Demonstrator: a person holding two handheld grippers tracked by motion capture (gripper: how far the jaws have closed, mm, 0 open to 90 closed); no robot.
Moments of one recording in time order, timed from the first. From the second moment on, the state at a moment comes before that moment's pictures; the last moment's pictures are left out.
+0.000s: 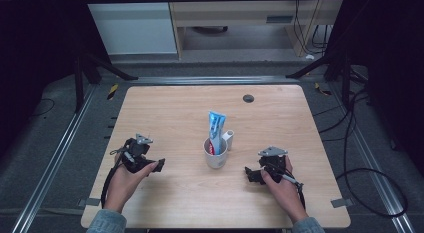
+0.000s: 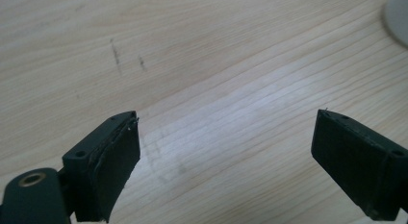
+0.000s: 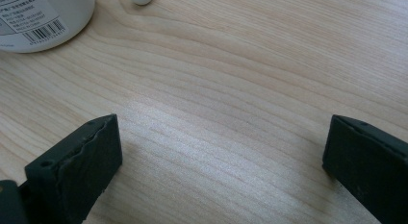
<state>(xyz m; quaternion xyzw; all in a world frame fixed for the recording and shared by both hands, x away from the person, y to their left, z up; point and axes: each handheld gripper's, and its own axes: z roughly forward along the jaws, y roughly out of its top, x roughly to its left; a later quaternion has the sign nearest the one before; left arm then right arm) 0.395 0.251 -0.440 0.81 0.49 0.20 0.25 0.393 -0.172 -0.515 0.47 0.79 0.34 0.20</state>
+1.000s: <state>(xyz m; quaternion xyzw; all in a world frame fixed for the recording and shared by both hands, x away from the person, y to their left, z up) 0.434 0.306 -0.495 0.78 0.54 0.18 0.25 0.393 -0.172 -0.515 0.47 0.79 0.34 0.20</state>
